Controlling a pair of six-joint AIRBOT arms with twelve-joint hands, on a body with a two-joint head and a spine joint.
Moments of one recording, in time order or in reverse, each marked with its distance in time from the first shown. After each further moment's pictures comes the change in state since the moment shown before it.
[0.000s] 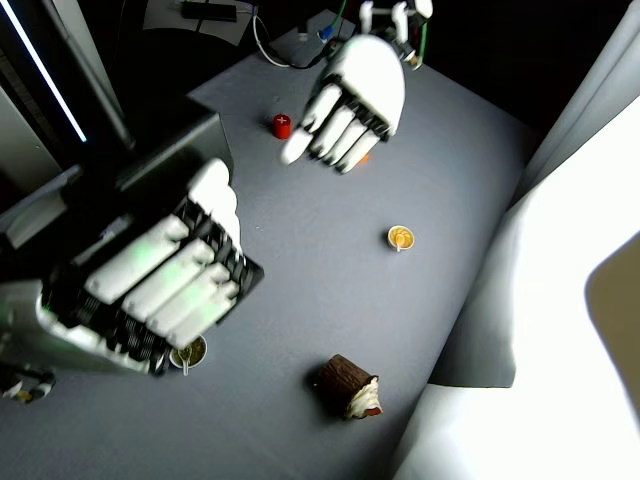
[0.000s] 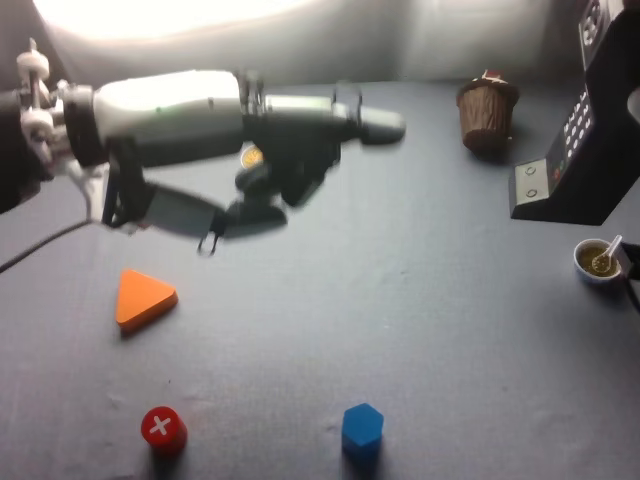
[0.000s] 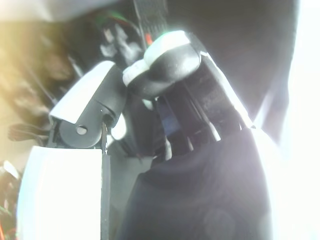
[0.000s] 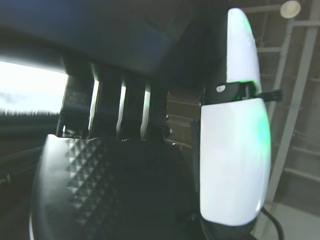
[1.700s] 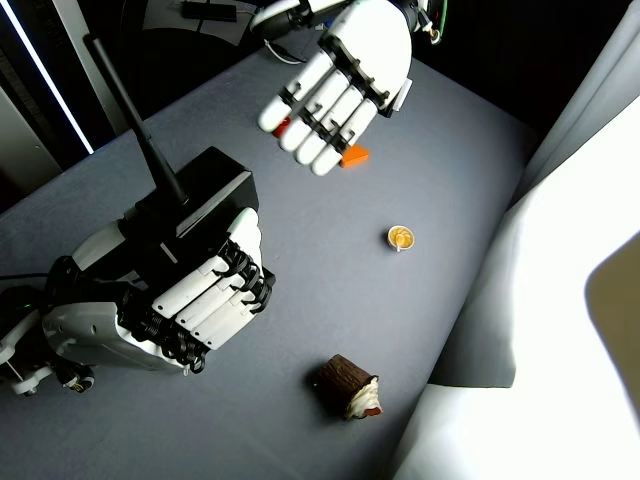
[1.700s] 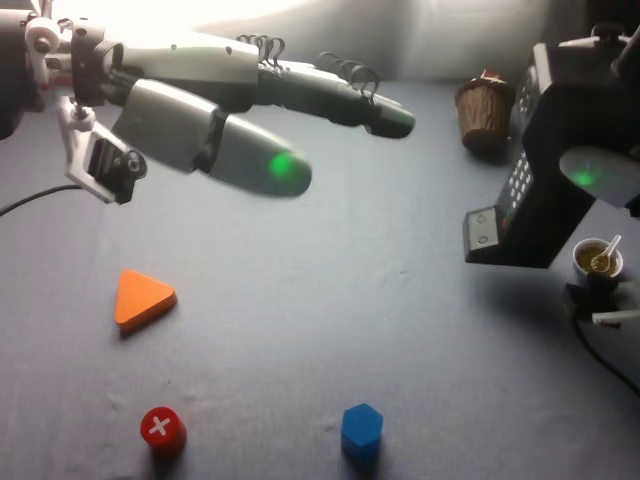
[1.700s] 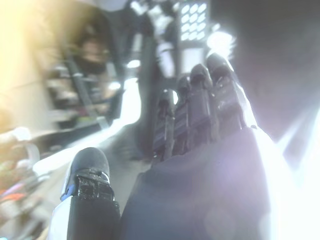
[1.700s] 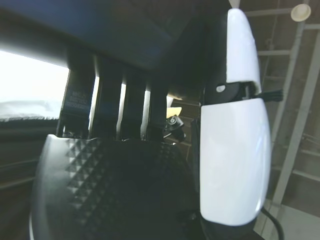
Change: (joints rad) left arm -0.220 0.026 -0.005 0.346 0.159 -0.479; right arm -0.019 -0.174 0.148 -0.002 -0.005 0.011
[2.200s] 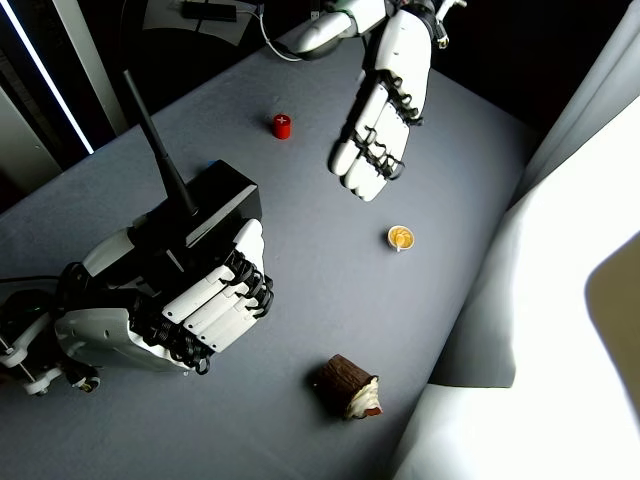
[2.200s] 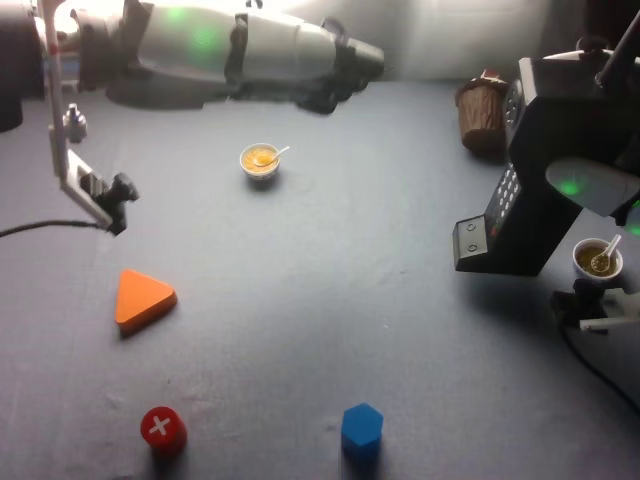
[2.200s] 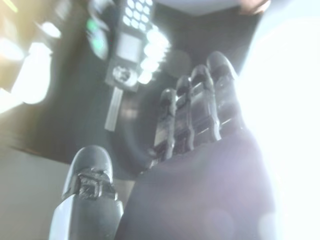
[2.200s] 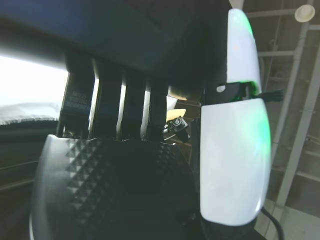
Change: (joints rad) left arm -0.012 0.021 -0.039 0.093 0.230 -0.484; right arm 0.000 -0.031 0.024 -0.004 0.000 0.009
